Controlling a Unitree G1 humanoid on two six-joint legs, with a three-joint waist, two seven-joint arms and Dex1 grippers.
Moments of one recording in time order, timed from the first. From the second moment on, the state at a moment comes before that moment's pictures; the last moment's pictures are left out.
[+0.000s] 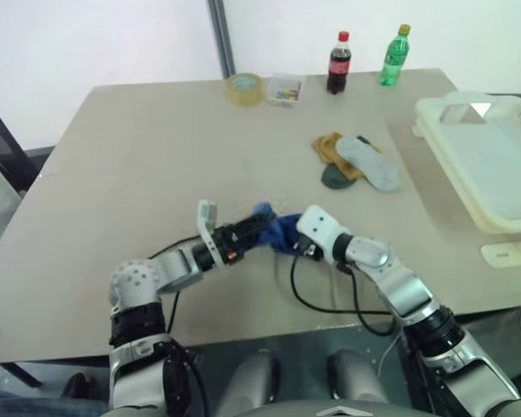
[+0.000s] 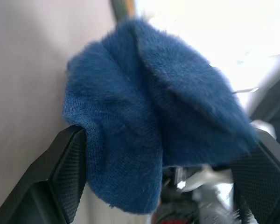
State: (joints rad) left arm -0.41 0.21 0.52 0.17 -1.18 1.36 -0.41; right arm -0.40 -0.29 0.45 -0.10 -0.08 0.46 0.53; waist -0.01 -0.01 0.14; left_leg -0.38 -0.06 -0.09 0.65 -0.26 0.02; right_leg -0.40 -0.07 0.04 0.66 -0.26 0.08
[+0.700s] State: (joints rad) left arm -0.38 0.16 0.47 0.12 -1.32 1.29 -0.26; right arm -0.41 -0.31 0.47 -0.10 -0.13 0.36 0.57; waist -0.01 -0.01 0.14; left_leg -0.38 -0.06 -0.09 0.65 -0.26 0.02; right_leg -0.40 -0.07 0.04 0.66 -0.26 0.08
